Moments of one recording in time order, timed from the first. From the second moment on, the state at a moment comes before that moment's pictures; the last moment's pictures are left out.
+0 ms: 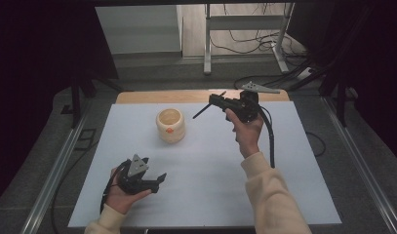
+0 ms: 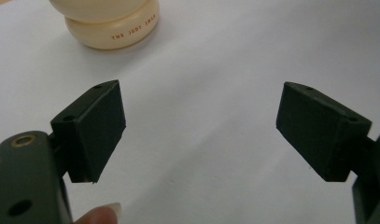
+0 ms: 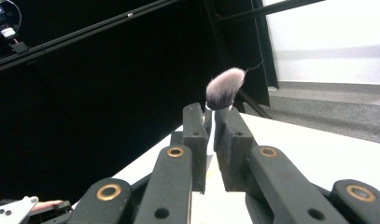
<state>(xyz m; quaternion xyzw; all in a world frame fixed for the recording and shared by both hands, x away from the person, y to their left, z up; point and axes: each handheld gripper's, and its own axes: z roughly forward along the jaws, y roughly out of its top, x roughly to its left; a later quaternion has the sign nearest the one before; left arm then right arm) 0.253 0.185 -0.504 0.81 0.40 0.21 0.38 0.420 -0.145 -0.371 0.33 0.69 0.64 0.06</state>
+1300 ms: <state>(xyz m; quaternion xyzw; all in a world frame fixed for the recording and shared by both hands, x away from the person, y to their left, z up) 0.254 0.185 -0.503 0.81 0.40 0.21 0.38 0.448 -0.089 -0.384 0.33 0.72 0.61 0.05</state>
